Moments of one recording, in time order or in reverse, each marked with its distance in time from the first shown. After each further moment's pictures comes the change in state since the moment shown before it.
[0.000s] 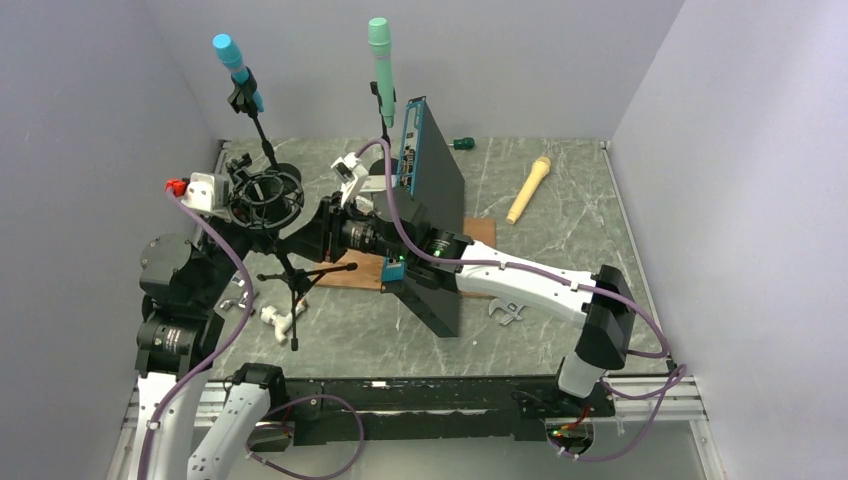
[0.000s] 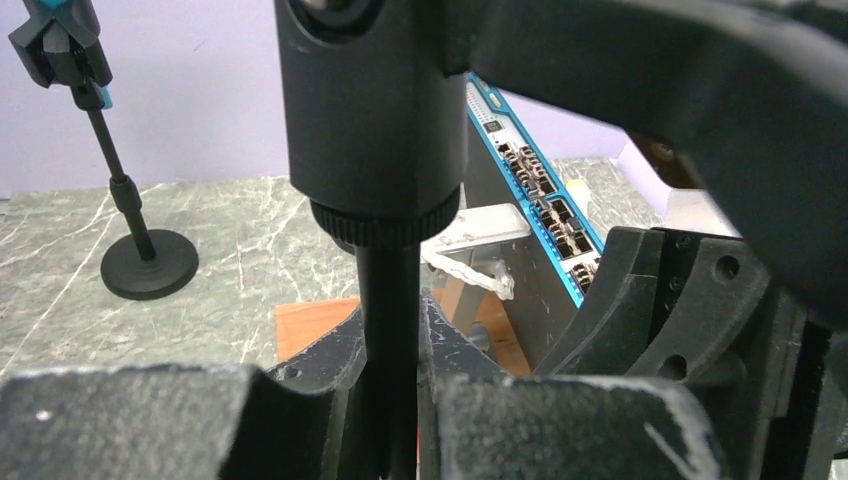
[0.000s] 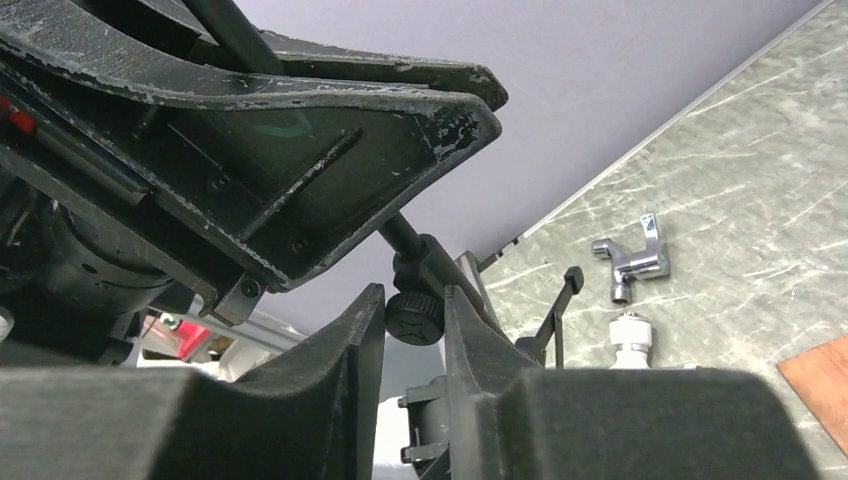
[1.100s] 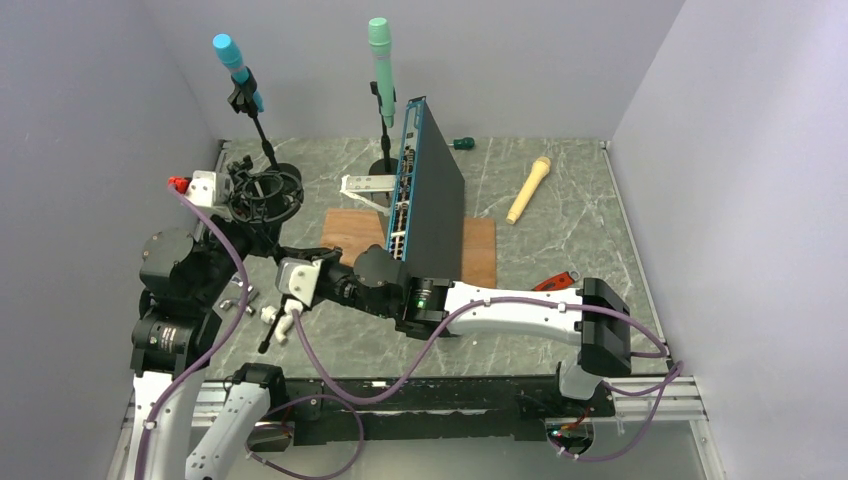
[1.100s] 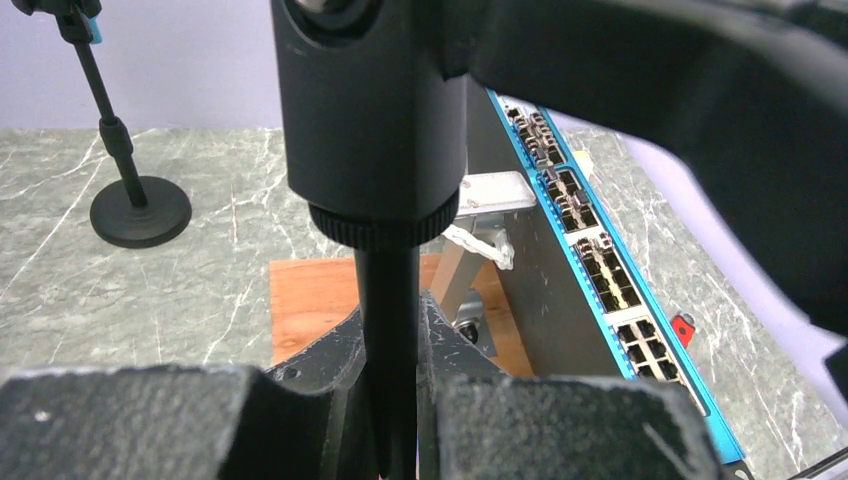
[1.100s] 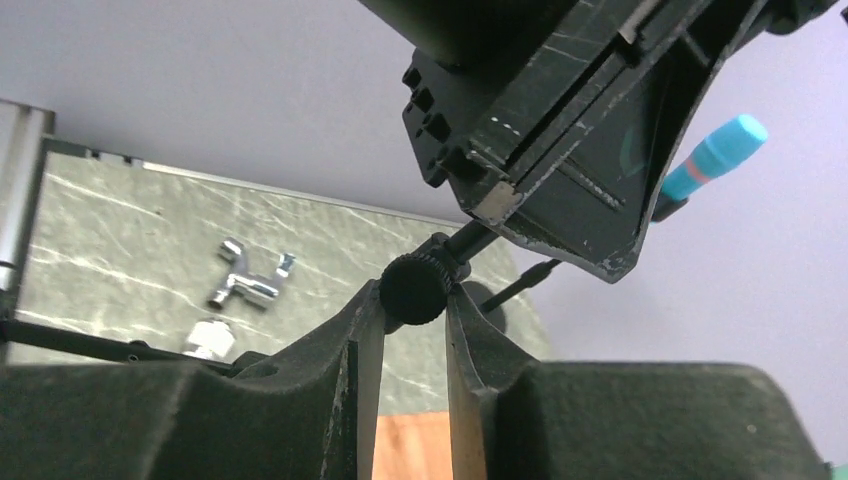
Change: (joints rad) left arm 0.000 0.022 0.048 -0.134 -0.014 -0.025; right arm 0.218 0.000 -0.110 0.158 0.303 -1.349
